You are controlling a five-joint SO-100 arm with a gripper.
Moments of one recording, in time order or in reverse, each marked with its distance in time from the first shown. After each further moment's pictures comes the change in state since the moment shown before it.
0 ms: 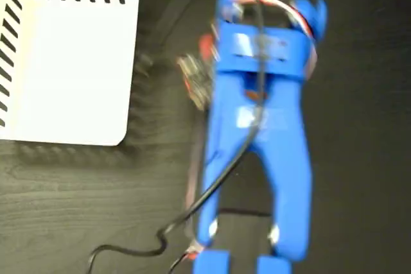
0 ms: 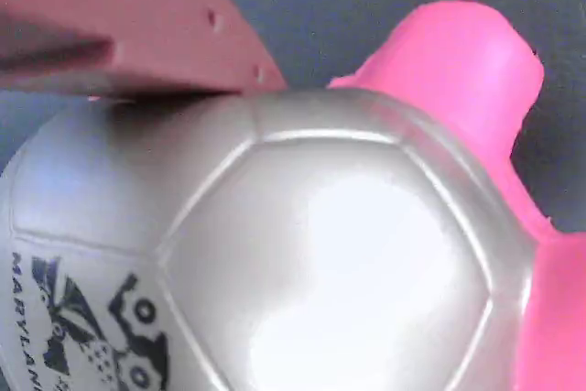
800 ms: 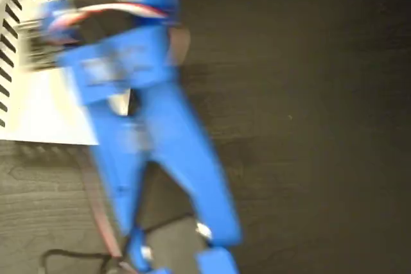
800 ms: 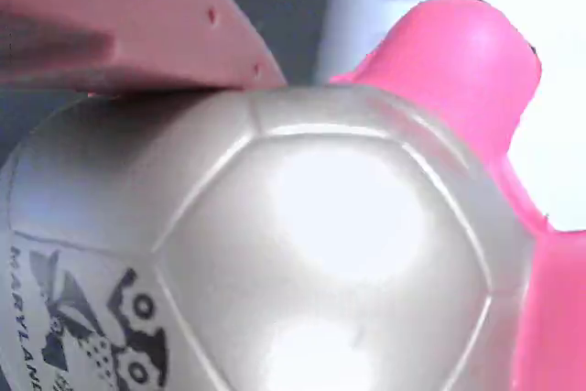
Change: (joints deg) arm -26.5 -4.7 -20.0 4.6 33.5
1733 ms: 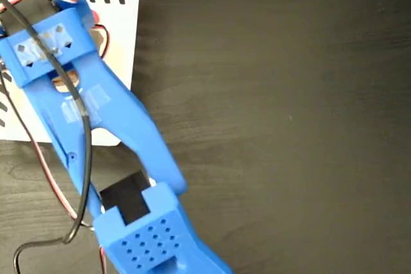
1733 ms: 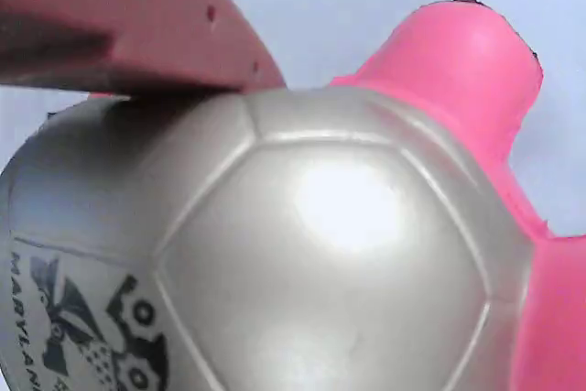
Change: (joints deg) arm -5.3 -21.7 -13.3 -0.8 5.9
